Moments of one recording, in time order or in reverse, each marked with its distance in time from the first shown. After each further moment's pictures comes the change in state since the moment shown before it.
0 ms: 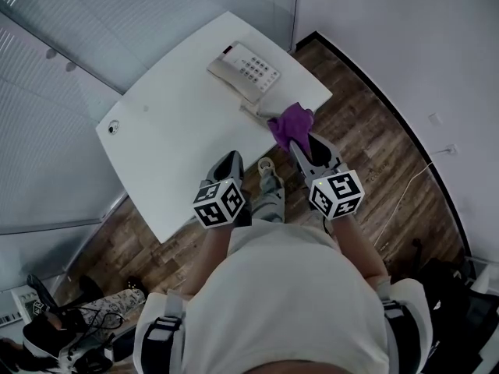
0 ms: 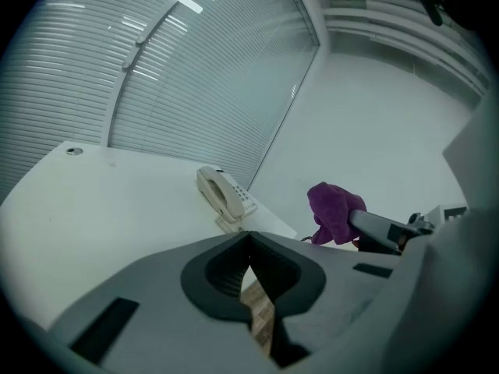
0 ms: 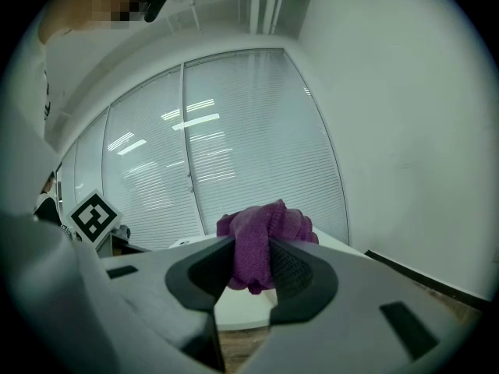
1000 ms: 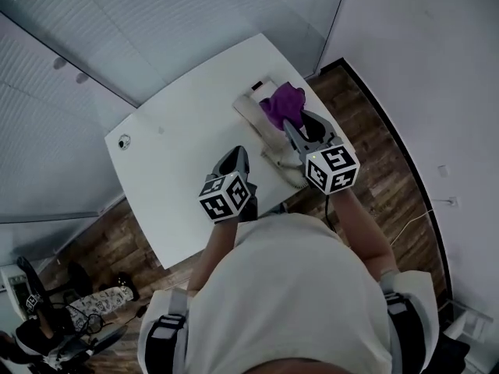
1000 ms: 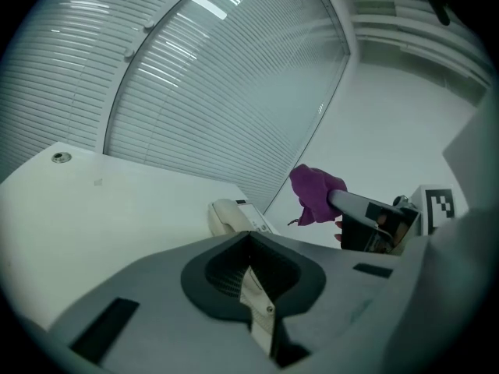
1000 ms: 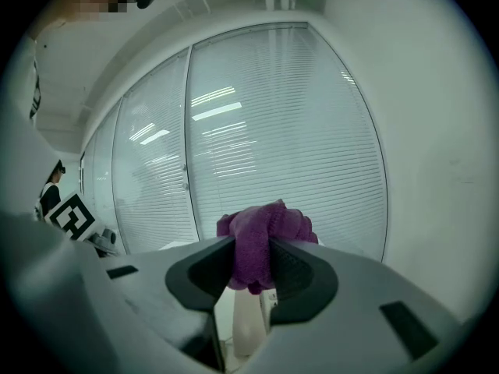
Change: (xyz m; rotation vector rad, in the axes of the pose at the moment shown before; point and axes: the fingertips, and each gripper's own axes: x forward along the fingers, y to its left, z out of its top) left arm 0.109 0.067 0.113 -0.121 -0.077 0.100; right arm 0.220 -0.035 0.082 -0.122 0.052 0.181
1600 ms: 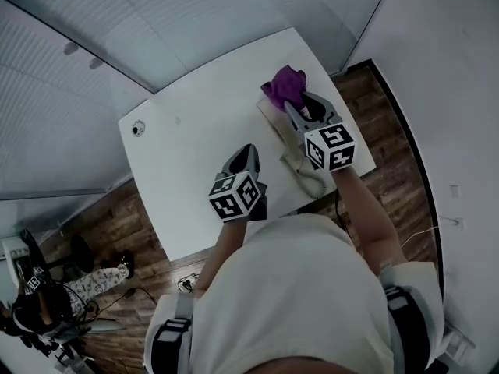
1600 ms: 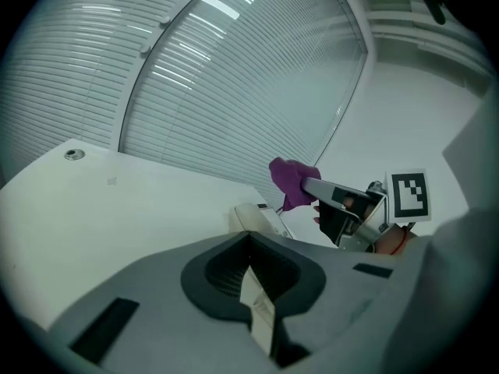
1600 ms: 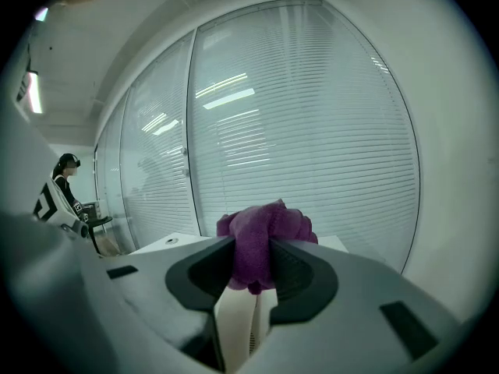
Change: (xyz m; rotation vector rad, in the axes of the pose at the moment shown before) left arm 0.018 0.036 0.010 -0.056 -0.004 0.092; right arm 0.106 -0.005 -0.004 -0.064 0.071 0.106
